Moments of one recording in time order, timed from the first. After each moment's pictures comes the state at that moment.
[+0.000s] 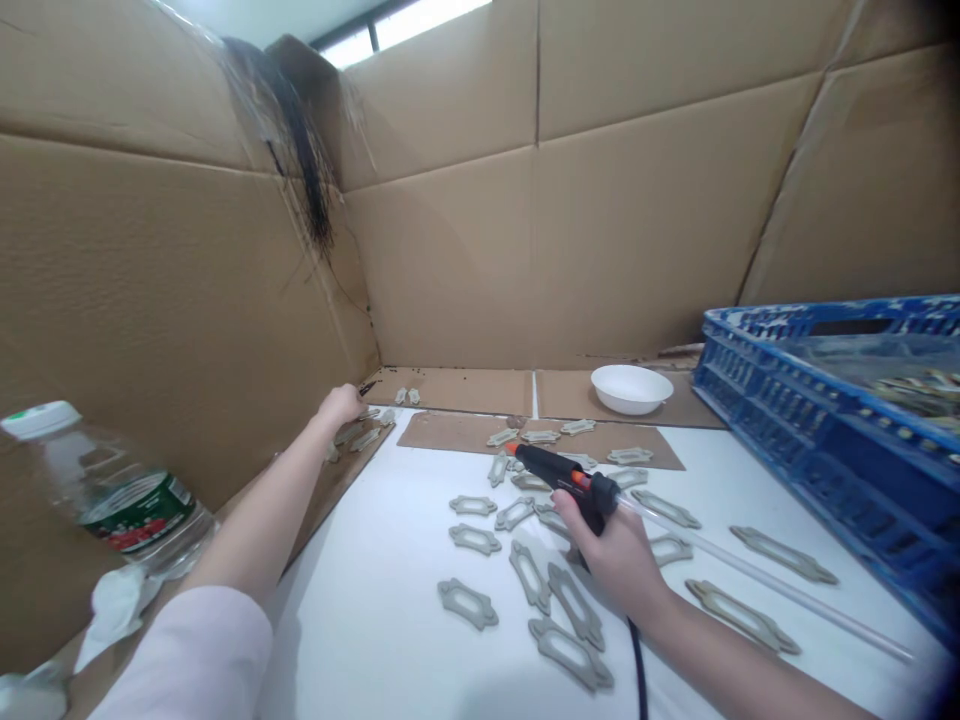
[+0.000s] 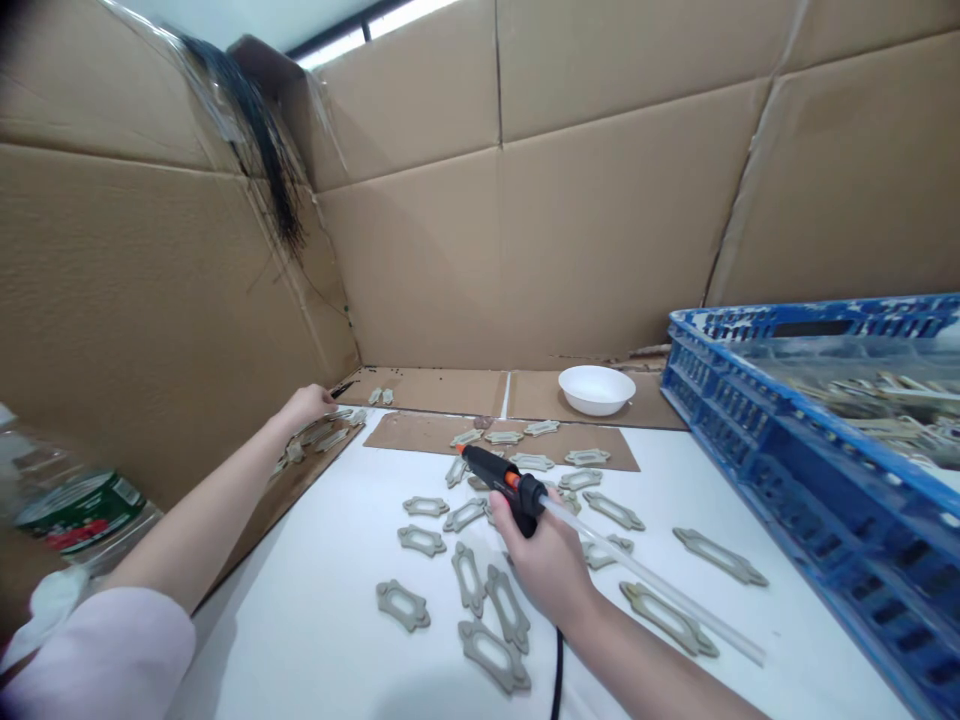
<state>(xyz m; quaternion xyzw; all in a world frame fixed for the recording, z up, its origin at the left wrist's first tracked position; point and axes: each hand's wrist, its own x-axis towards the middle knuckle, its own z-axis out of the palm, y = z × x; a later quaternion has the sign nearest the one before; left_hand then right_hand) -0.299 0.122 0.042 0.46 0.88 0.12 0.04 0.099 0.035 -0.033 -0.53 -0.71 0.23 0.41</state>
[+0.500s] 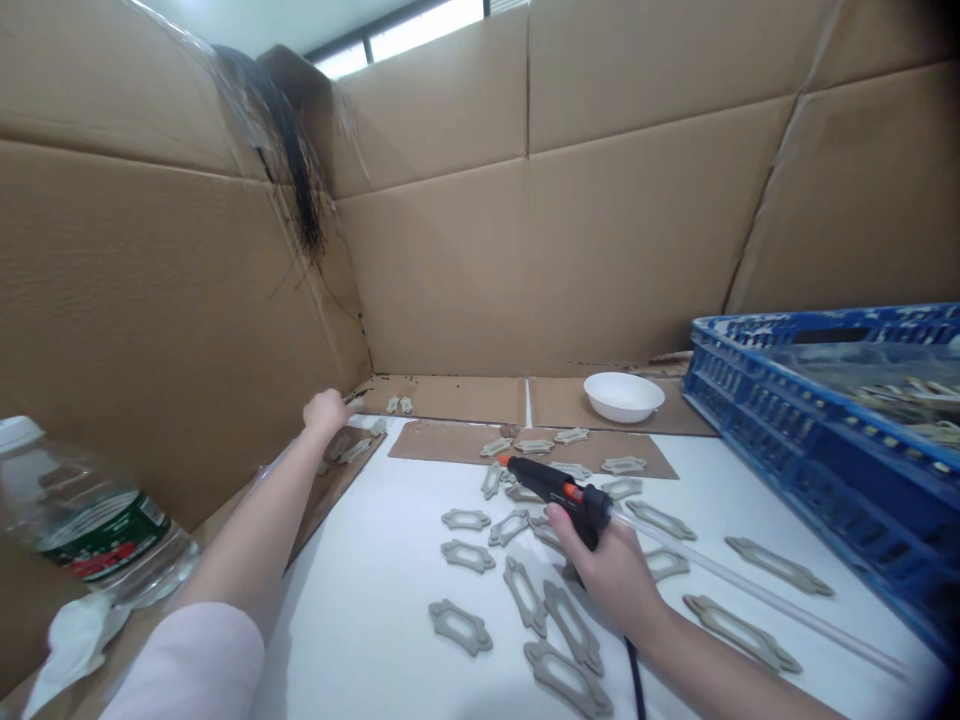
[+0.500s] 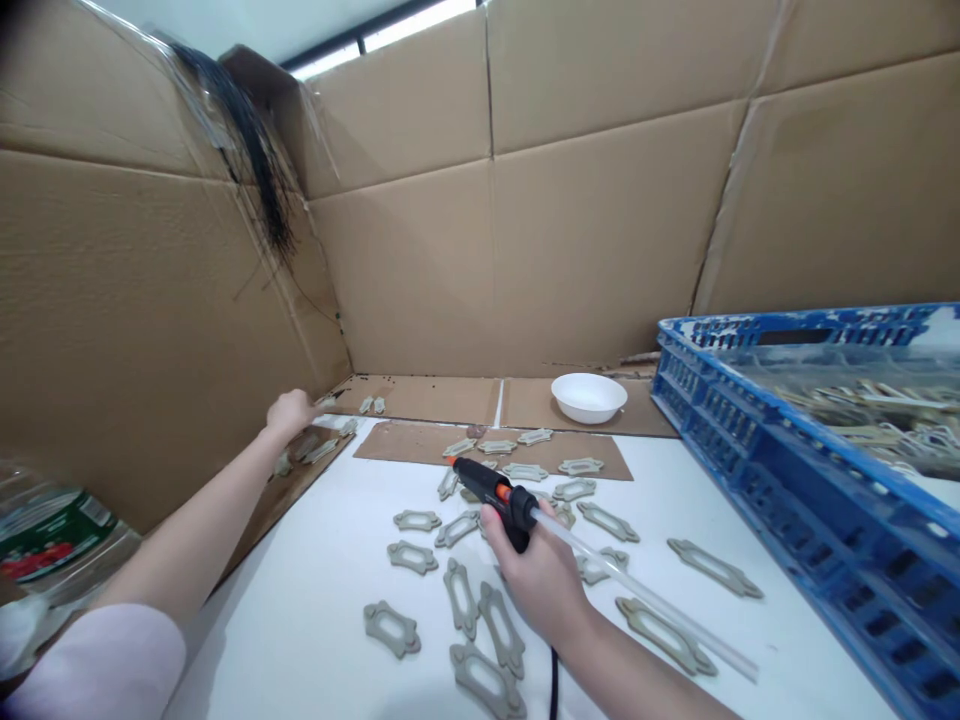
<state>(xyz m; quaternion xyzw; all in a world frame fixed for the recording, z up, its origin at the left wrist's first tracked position) -0.306 0.132 0.036 0.43 0.89 0.08 -0.09 0.098 0.036 -0.033 -0.53 -0.70 0.24 0.40</state>
